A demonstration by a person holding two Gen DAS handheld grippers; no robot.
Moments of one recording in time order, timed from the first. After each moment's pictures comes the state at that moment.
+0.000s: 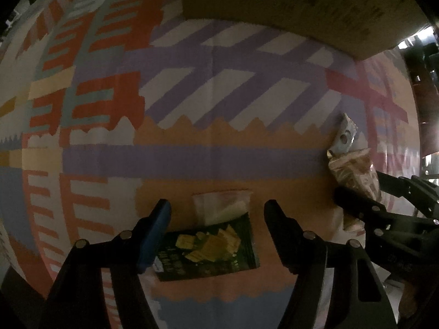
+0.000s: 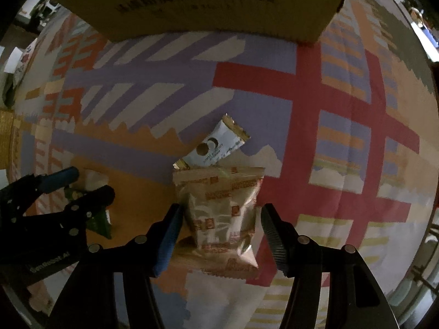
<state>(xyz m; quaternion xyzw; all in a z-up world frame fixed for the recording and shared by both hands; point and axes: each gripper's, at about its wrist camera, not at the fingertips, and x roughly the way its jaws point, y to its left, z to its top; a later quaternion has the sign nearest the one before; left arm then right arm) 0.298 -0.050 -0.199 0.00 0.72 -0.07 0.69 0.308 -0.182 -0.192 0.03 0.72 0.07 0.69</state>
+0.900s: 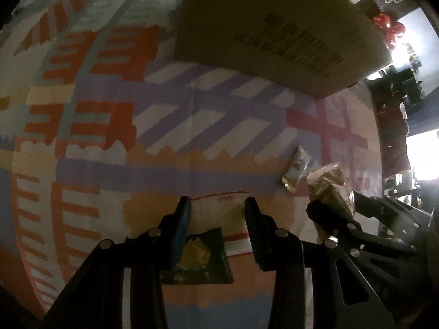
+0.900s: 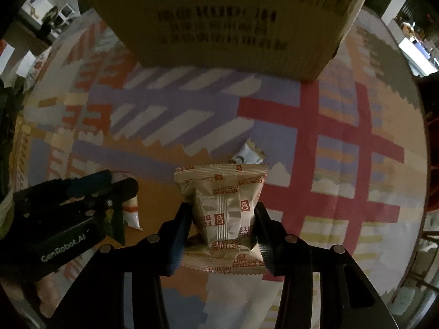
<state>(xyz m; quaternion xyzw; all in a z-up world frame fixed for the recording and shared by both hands) 0.290 -0.052 -0.157 -0.08 0.65 -0.12 0.75 0.285 -0.161 -0.143 0.03 0.65 0.07 0.76</state>
